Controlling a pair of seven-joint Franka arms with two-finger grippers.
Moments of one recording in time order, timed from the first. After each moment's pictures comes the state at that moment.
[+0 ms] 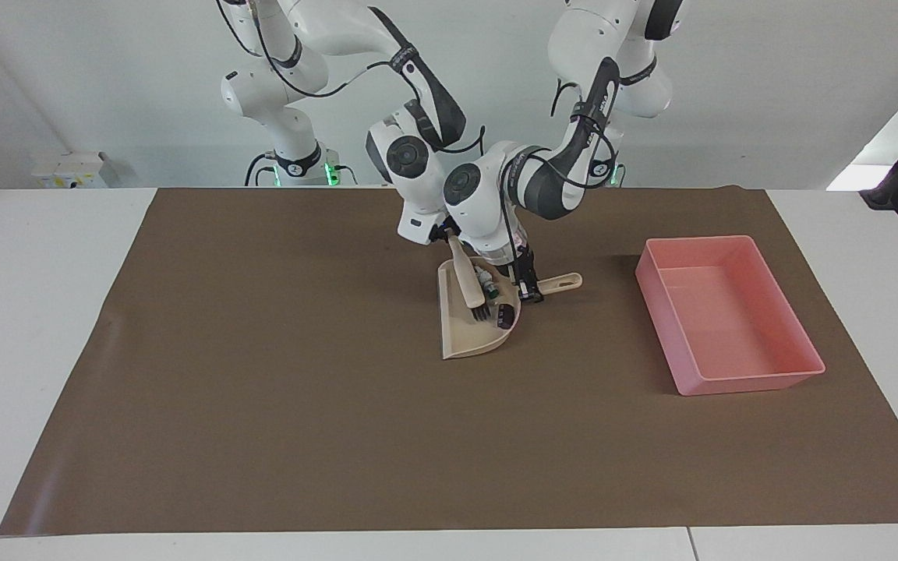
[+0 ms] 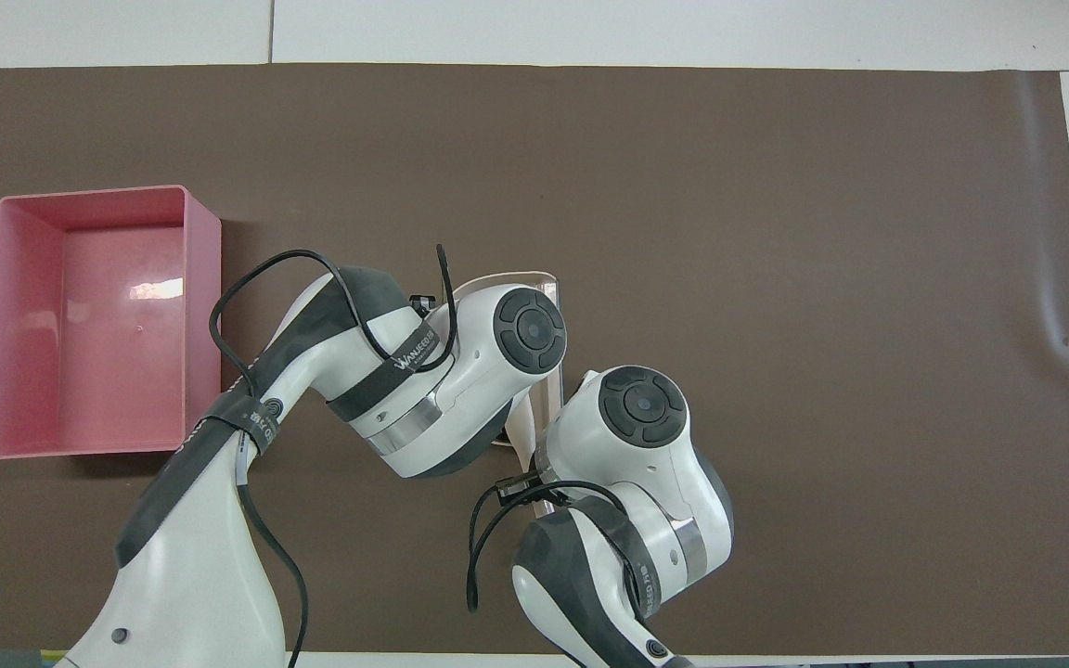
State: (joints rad) left arm -0.69 0.33 -0.03 -1.84 0.43 1.86 0.72; right arm 0.59 0.13 0.12 -2.19 0.45 2.20 0.16
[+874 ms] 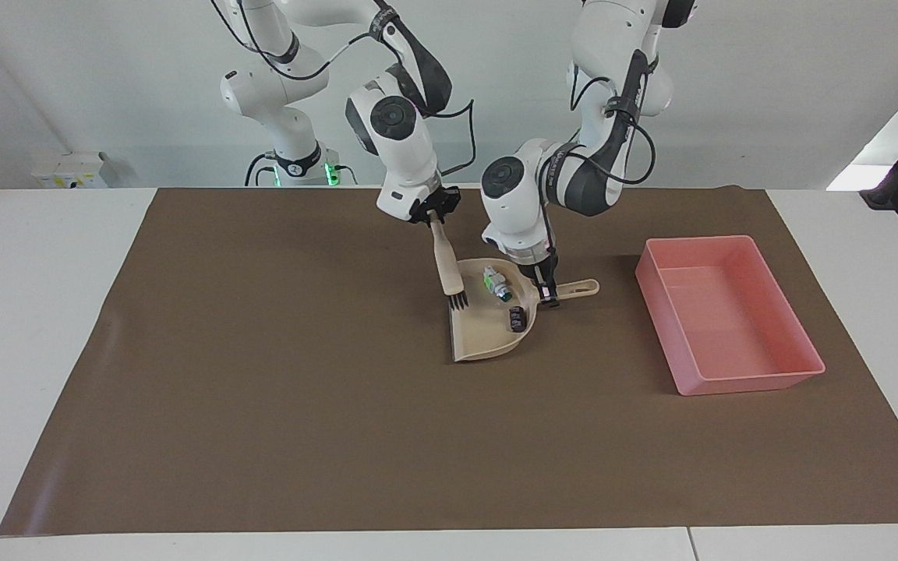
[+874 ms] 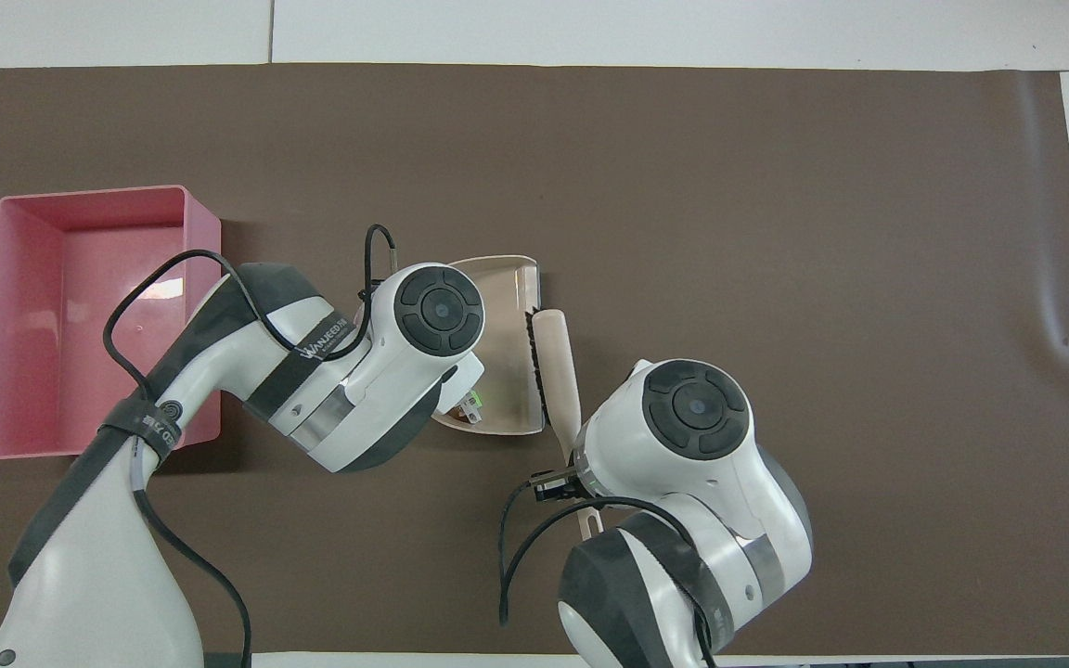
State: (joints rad) left arm -0.59 0.23 -0.03 -1.93 0.37 1.97 0.85; right arm 0.52 -0.03 0.11 -2.17 0.29 2.02 0.31
